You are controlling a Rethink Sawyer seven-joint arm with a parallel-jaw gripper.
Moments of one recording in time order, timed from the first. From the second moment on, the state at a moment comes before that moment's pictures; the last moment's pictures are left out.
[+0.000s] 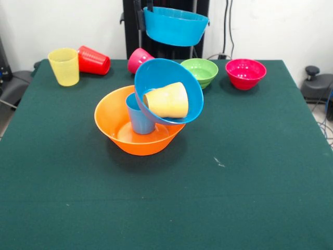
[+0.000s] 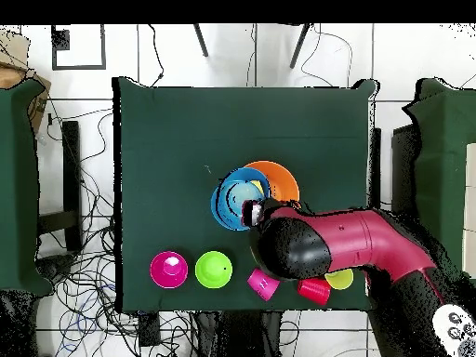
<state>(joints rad) -0.99 -1.06 0.89 2.08 -0.45 0.58 1.94</state>
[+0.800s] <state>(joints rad) -1.00 -1.05 0.92 2.08 -0.46 0.60 1.94</state>
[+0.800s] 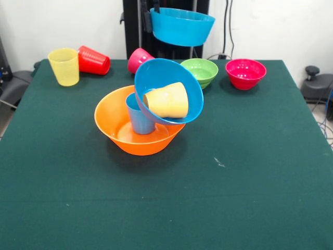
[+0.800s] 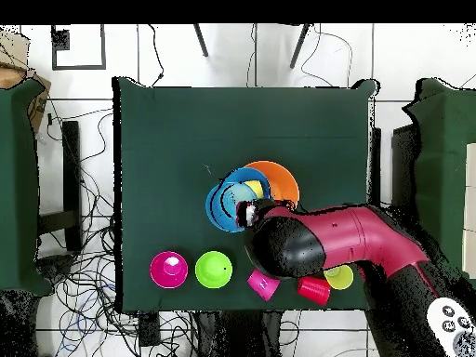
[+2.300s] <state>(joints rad) -1.05 -0.95 1.01 2.05 -0.47 0.74 1.94</state>
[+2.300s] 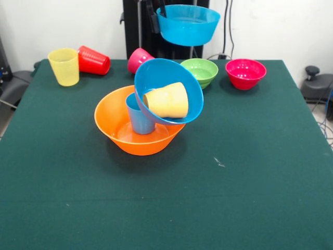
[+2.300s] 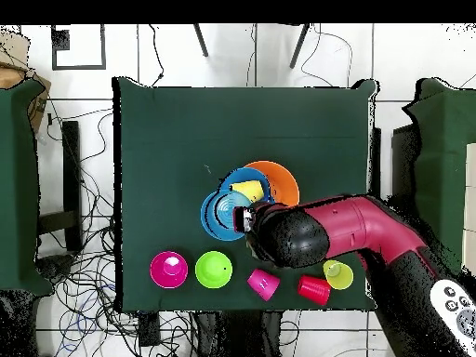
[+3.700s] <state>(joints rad) -1.06 -0.88 1.05 1.97 -0.48 0.76 1.94</state>
